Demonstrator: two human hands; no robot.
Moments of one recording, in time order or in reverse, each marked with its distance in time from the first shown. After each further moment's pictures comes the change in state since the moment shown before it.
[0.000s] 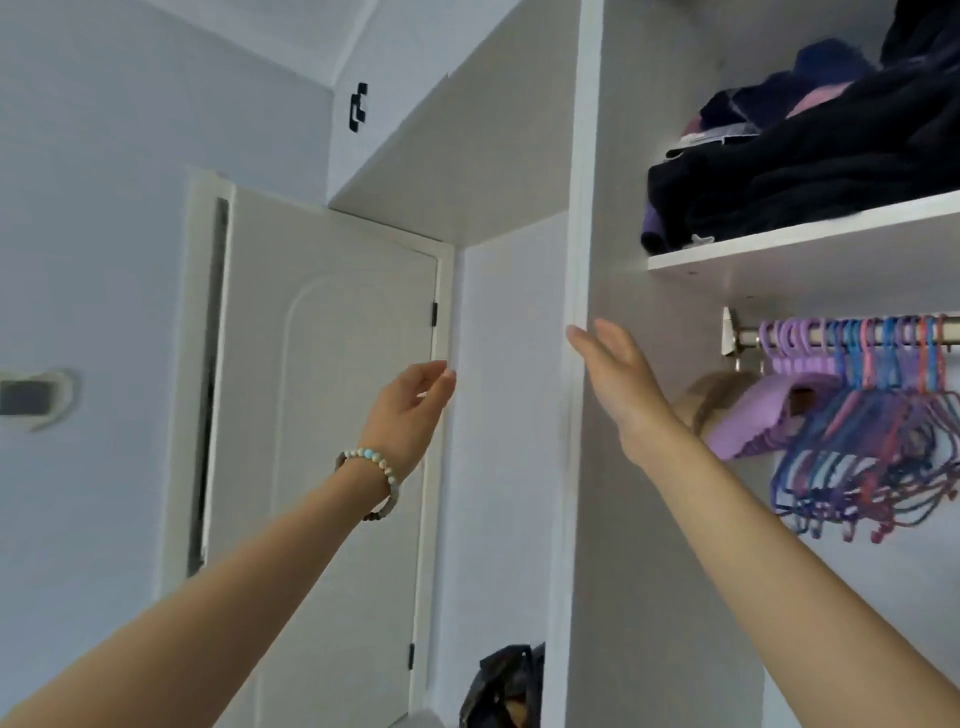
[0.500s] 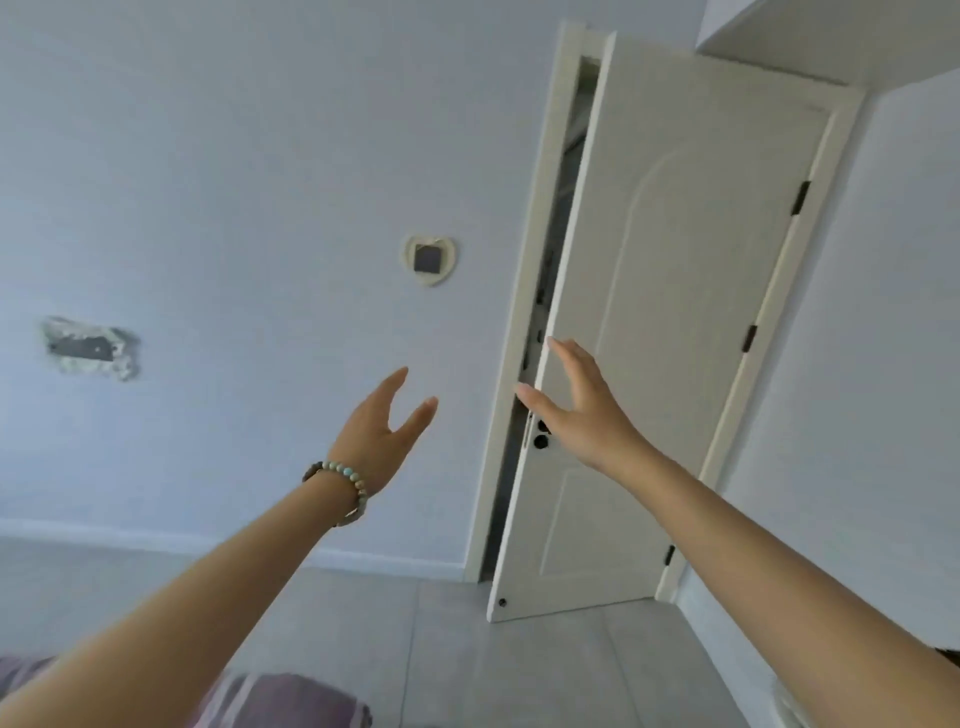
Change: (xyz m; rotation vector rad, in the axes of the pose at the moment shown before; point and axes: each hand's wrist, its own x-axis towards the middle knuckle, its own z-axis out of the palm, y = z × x) left_hand -0.173 -0.177 -0.431 0.657 0.293 -0.439; right_hand -0.187 0.041 0.451 -0.207 -0.841 -0.140
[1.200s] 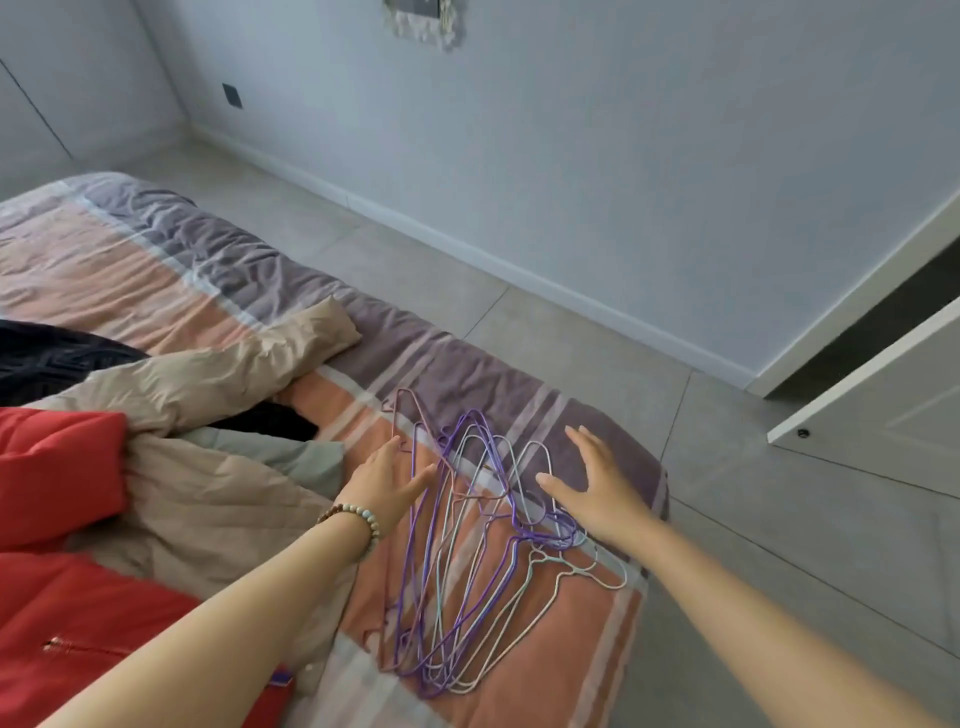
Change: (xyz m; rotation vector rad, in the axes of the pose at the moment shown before) left_hand -0.281 -0.503 -0.094 0.340 -0.179 -0.996; right_hand -0.134 0.065 0.574 0.028 -0.888 0.194
